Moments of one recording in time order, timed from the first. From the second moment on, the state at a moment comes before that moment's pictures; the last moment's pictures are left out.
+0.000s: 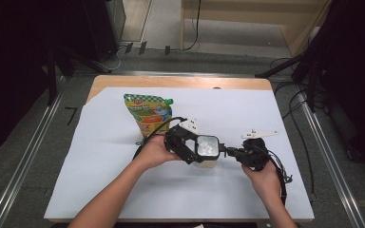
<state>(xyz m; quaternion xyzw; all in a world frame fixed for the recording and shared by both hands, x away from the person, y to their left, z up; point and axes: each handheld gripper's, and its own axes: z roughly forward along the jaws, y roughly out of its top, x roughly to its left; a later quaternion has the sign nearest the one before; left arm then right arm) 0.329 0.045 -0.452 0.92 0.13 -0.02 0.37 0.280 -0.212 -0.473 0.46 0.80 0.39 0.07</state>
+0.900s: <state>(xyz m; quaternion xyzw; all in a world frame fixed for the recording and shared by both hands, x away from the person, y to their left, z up) 0.326 0.041 -0.439 0.93 0.12 0.00 0.36 0.280 -0.211 -0.473 0.46 0.80 0.39 0.07</state>
